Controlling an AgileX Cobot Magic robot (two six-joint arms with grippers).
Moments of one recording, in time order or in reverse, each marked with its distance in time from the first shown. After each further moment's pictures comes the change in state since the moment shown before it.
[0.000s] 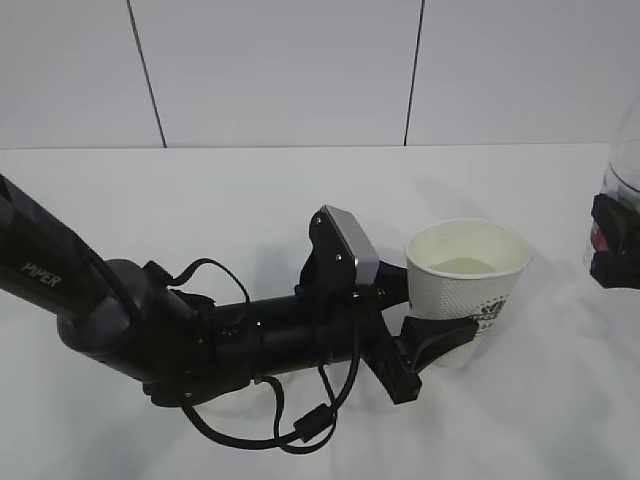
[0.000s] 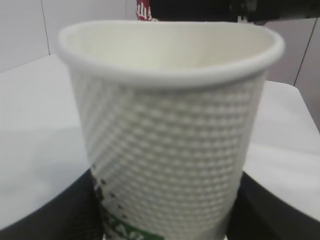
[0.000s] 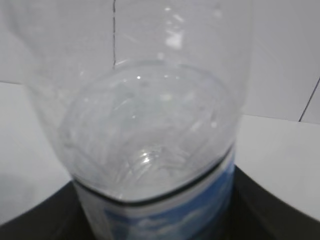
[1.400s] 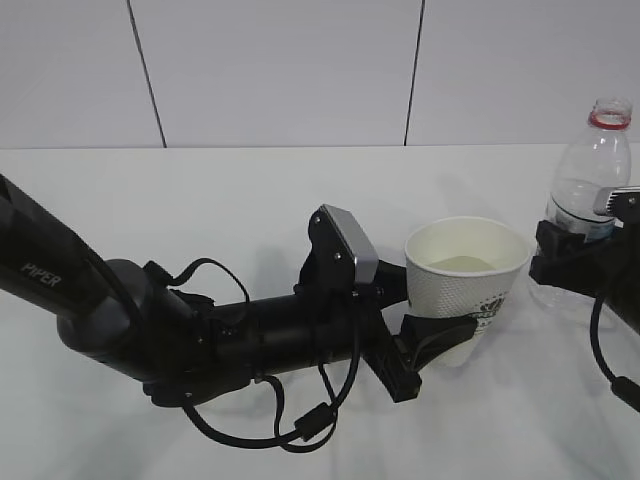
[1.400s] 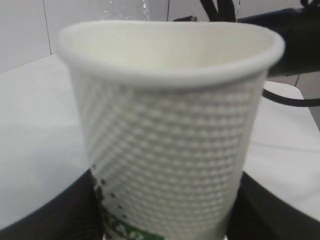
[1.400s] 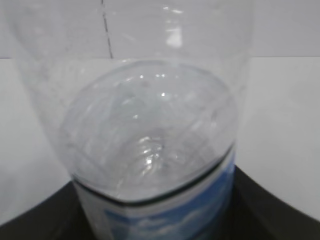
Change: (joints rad) left arm 0.000 0.000 0.000 -0.008 0.000 0.000; right arm 0.000 0.435 -0.199 0.000 -0.123 0.152
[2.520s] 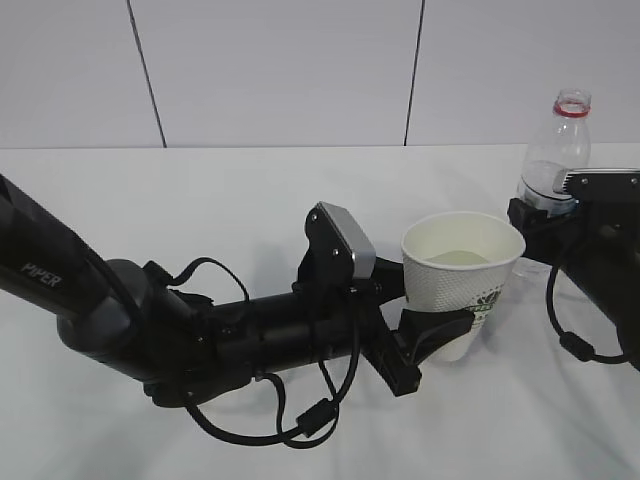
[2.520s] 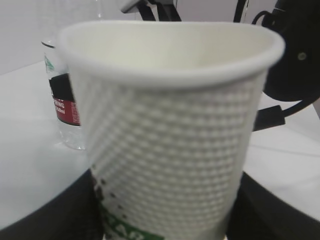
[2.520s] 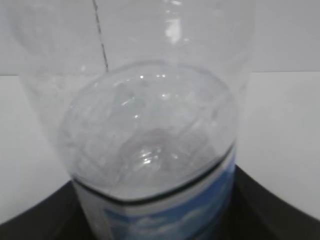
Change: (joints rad) left arm 0.000 0.000 0.000 -0.027 0.000 0.000; right arm 0.000 0.183 -0.230 0.000 0.000 0.010
